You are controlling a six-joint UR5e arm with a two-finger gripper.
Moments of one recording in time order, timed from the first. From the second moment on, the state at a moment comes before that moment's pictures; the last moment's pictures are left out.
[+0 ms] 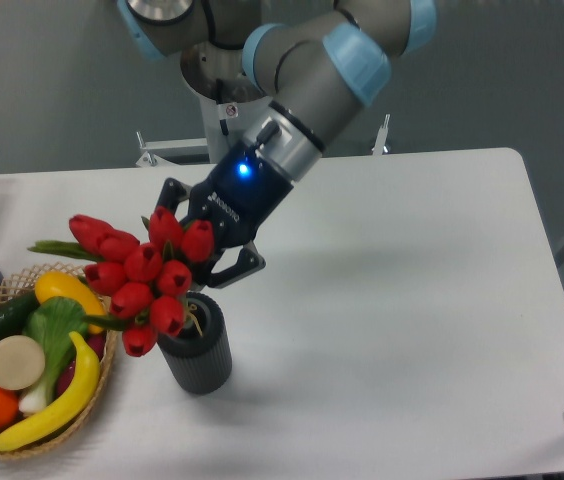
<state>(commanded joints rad) 2.50 -1.74 -1.60 -0.76 0.50 0.81</state>
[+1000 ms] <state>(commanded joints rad) 2.72 -1.74 -1.52 -0.76 0.50 0.84</state>
